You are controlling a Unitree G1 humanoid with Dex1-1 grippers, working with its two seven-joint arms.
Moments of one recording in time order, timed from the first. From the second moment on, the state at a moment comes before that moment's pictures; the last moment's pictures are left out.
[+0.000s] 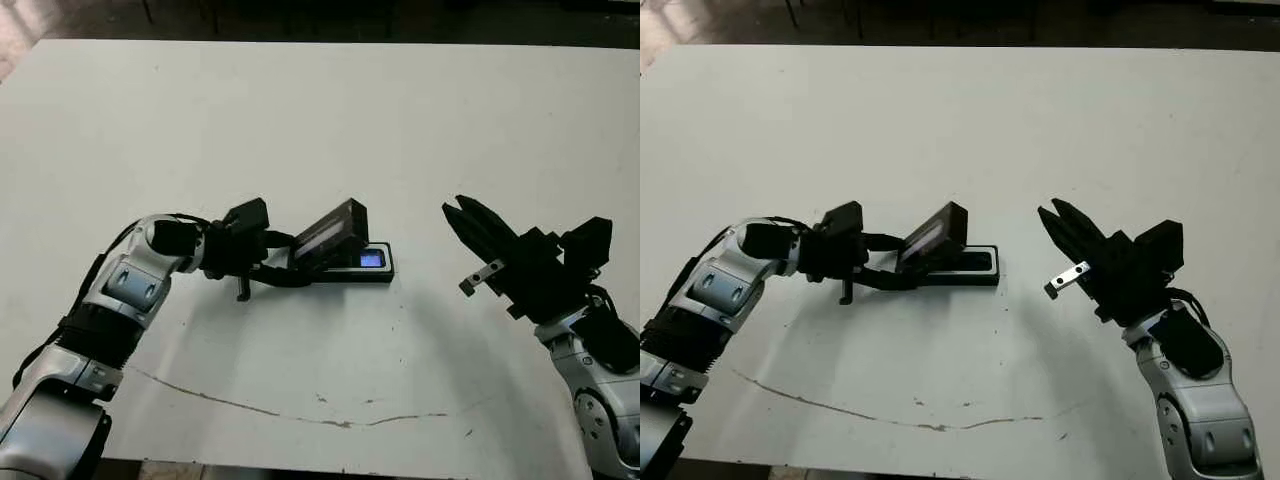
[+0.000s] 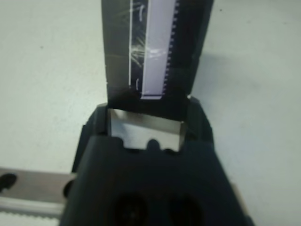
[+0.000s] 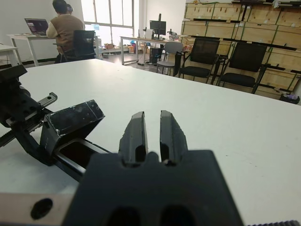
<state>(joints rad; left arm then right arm) -0.55 0.49 -0.34 0.28 -0.01 0.13 -1.11 0.04 -0.43 -0.08 -0.45 0.34 0.22 0.44</state>
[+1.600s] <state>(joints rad) -0.68 0.56 -0.56 -0.15 0.12 0.77 -1.05 0.04 -0.41 -0.05 -0.48 0.33 0.23 0.39</state>
